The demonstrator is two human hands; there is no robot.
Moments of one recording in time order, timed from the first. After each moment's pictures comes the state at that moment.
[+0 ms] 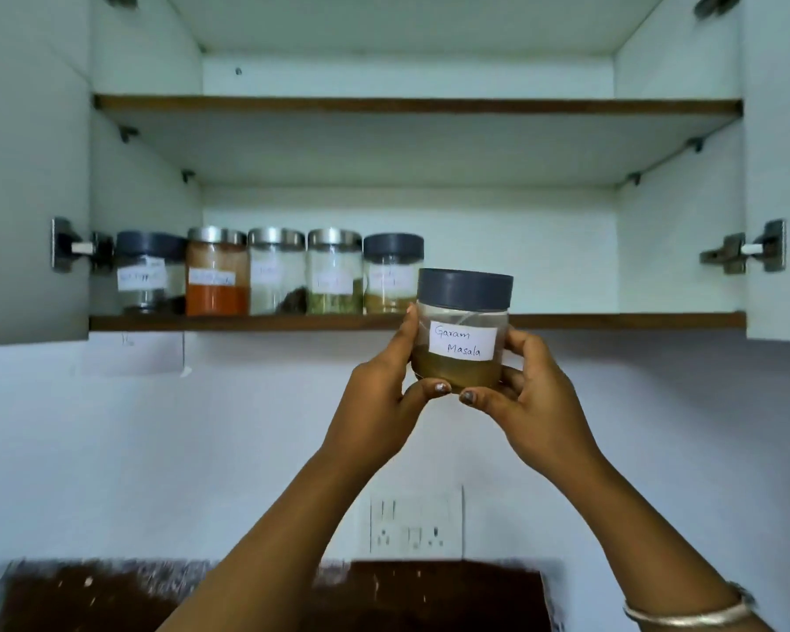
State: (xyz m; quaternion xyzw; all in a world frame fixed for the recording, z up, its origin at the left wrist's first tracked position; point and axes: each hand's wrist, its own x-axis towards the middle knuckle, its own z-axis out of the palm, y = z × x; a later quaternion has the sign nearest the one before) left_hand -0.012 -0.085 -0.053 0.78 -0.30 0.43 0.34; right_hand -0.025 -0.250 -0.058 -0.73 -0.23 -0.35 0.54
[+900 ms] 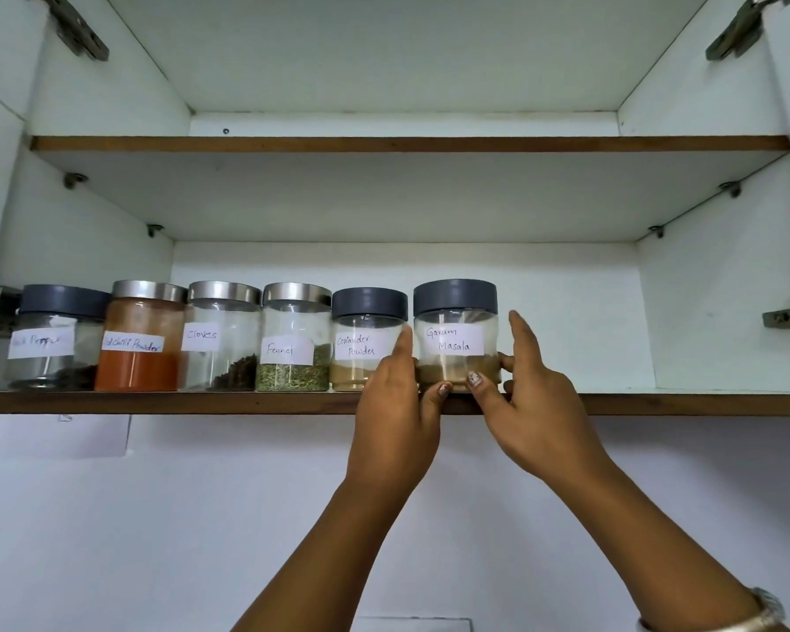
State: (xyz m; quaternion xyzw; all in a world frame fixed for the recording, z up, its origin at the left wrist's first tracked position) left_hand 0.105 -0.137 -0.002 0.72 -0.24 0.56 0.32; right_hand 0.091 -0.278 0.011 -0.80 -0.16 -0.49 0.29
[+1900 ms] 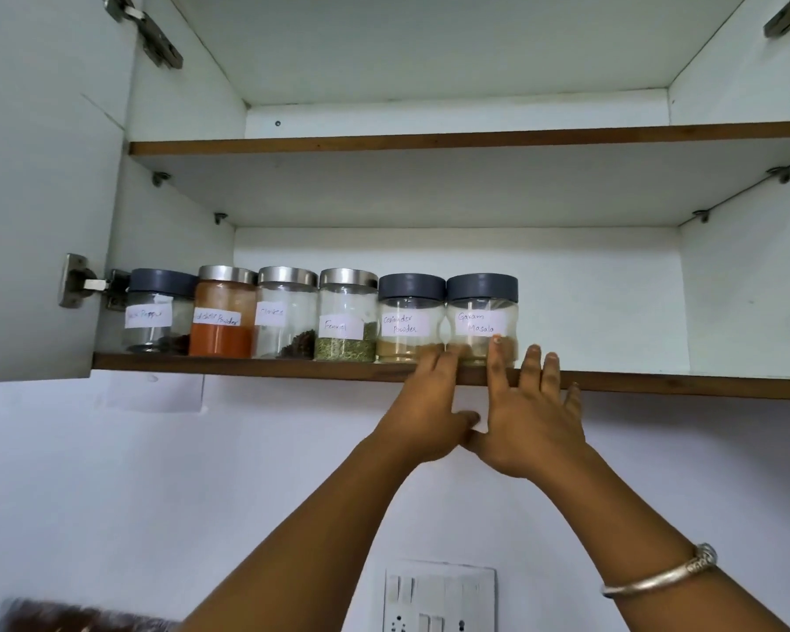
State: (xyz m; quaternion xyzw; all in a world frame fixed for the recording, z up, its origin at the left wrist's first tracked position) left_hand 0.074 -0.122 -0.007 0.87 -0.23 0.34 0.26; right_hand 0.081 -0.249 -0.013 -0.93 -0.05 -0.36 0.04
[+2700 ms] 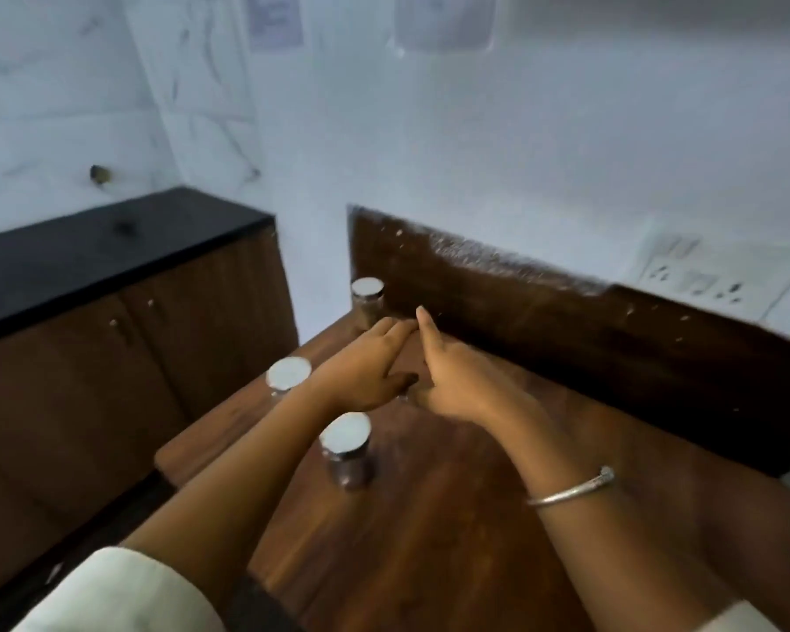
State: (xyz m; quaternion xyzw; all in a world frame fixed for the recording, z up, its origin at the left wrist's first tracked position) left_hand -0.190 0.154 -0.313 0.97 0.04 0.10 0.21; right_hand -0.112 0.021 -0.310 -0.87 -0.46 0.08 0.15
